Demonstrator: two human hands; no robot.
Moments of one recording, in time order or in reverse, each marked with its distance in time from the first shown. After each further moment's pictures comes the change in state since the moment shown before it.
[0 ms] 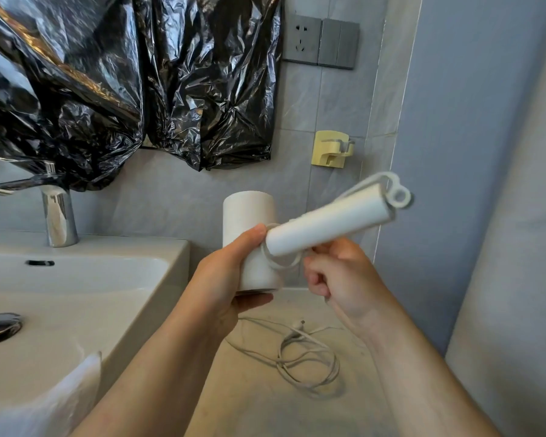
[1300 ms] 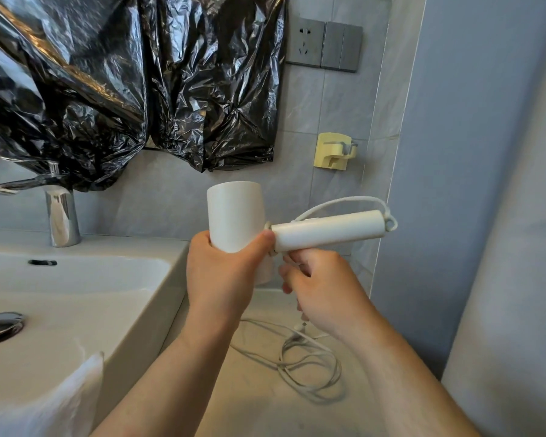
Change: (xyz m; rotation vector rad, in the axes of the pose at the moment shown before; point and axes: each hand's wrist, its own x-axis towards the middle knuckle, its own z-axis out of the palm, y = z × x) left_hand 0.006 -0.005 0.005 0.207 0.404 0.443; right_hand -0.008 -0.003 0.022 -0.672 0.065 0.008
